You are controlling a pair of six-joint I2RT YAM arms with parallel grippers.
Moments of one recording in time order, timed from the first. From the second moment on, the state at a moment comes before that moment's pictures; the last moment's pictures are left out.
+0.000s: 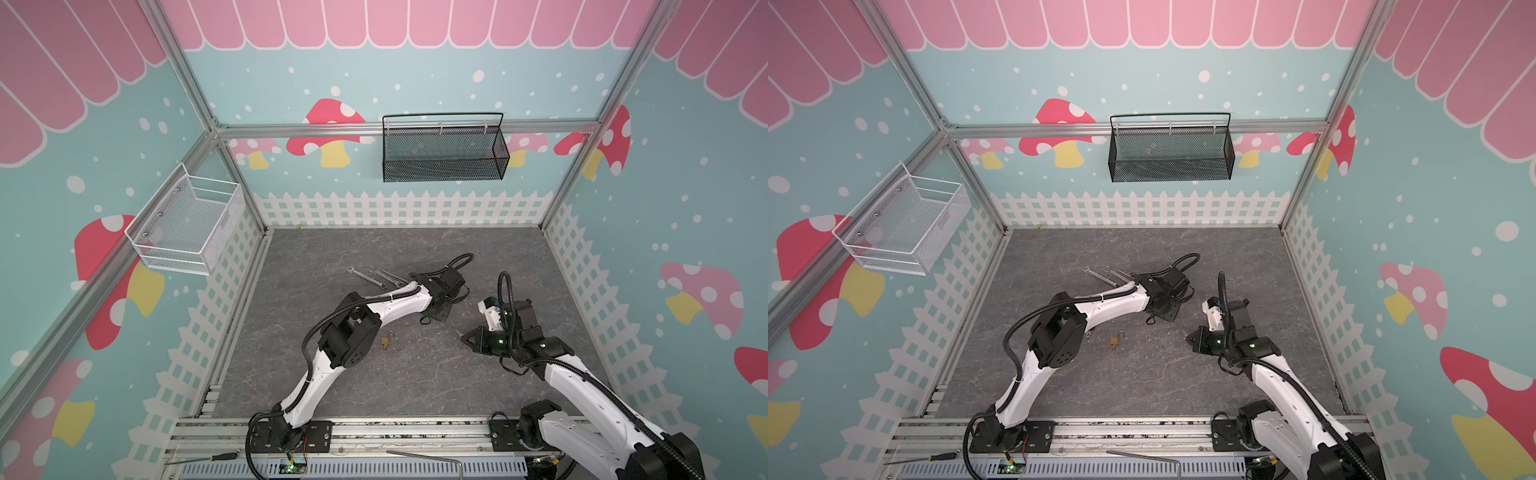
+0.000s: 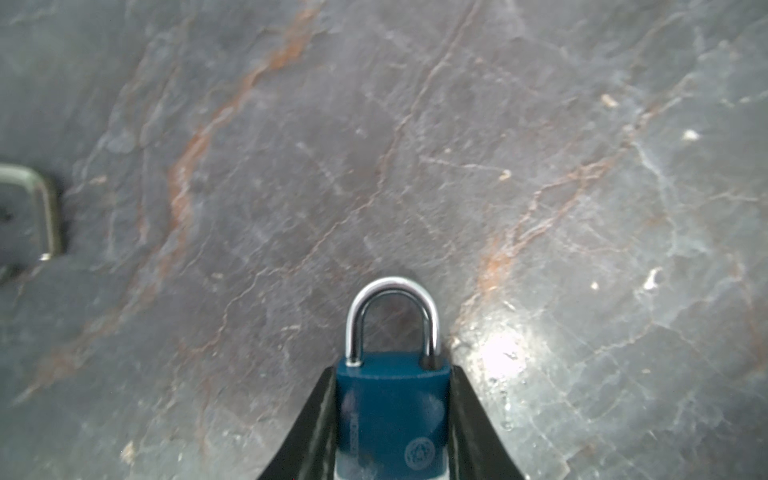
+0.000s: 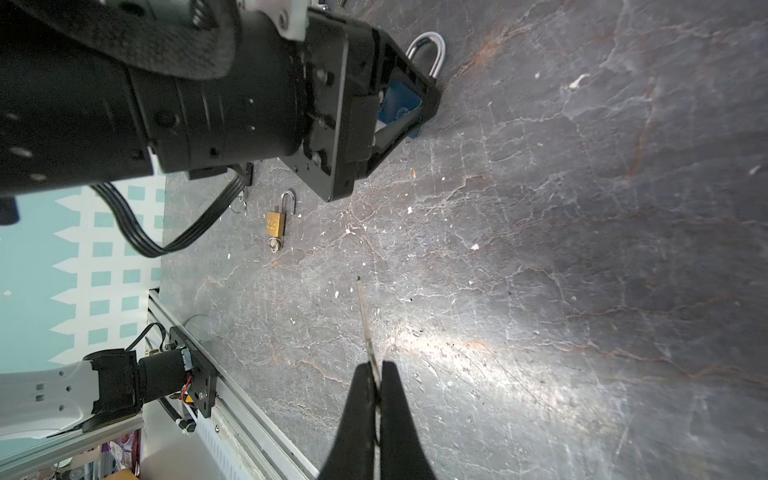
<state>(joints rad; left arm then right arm) -0.87 2.34 1.89 -0.78 -0.16 -0.45 0.29 0.93 0.51 -0.45 -0.49 0.50</state>
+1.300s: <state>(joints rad) -0.89 1.78 1.39 -0.66 -0.15 -1.27 0.71 1.00 0.31 0.16 -0.22 0.98</state>
